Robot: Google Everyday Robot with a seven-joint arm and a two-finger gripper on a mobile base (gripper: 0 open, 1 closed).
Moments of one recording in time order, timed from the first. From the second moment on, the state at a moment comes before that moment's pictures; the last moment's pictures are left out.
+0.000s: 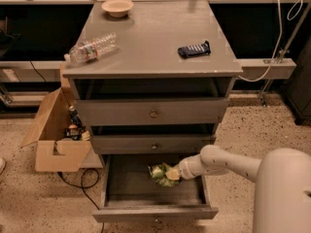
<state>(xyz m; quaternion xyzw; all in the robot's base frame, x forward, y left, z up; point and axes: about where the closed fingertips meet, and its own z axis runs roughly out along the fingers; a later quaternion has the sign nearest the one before) 0.586 -0.075 0.317 -0.35 0.87 0.29 0.21</state>
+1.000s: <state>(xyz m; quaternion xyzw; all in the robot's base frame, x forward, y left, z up) 0.618 -0.100 0.264 -0.31 0.87 0.34 0.21</state>
